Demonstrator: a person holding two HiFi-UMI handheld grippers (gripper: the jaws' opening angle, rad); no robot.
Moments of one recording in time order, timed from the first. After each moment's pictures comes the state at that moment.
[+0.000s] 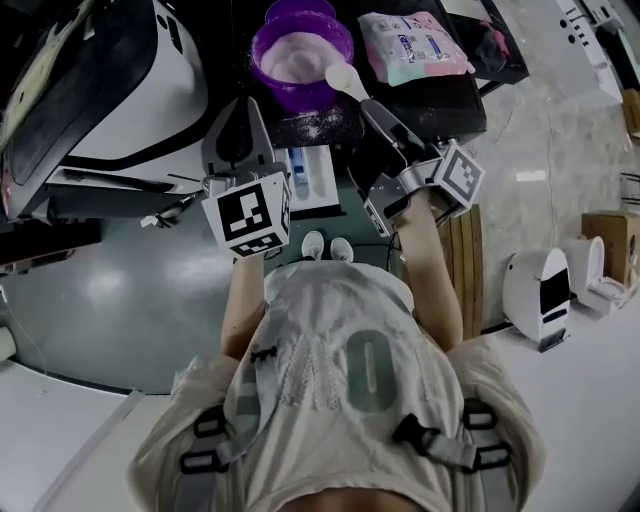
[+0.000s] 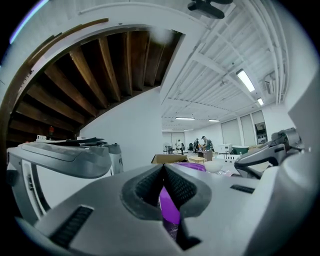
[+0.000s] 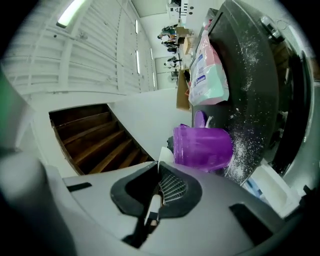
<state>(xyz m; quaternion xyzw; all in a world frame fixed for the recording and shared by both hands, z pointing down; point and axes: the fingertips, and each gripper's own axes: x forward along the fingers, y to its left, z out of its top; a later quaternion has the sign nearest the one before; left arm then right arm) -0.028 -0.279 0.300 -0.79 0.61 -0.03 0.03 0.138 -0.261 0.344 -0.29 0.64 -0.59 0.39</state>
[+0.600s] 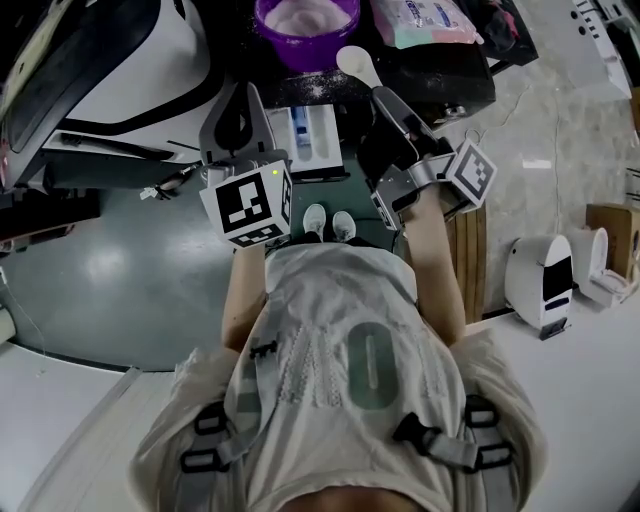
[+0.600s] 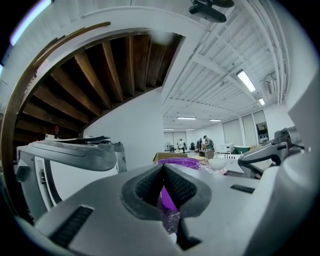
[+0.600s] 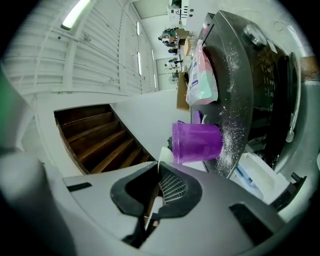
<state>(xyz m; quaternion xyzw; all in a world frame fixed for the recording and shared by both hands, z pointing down) -0.042 -0.223 0.314 -0.79 0.62 -0.02 0.03 0.133 -0.203 0.351 -0.29 0.65 -0.58 0.40</state>
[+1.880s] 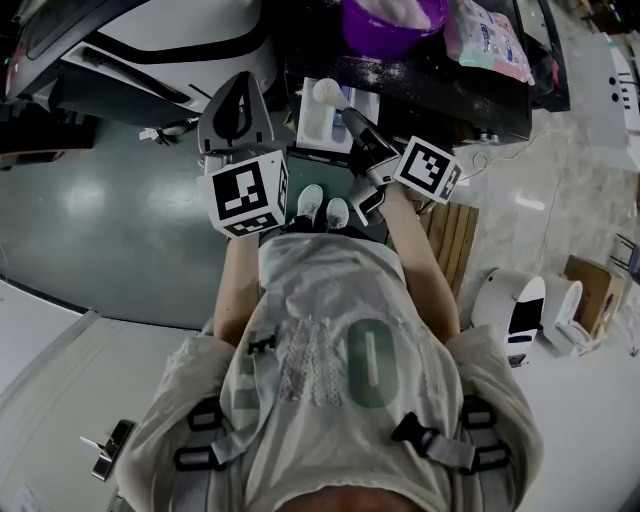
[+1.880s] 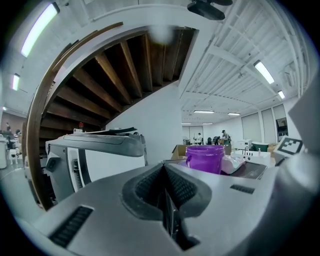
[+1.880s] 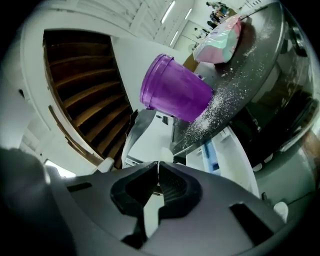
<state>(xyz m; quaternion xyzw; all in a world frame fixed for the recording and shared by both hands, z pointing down) -0.134 -0.197 0.351 -0.72 0.70 -0.04 -0.01 0.012 -0.192 0.459 -0.31 0.77 -0.55 0.09</state>
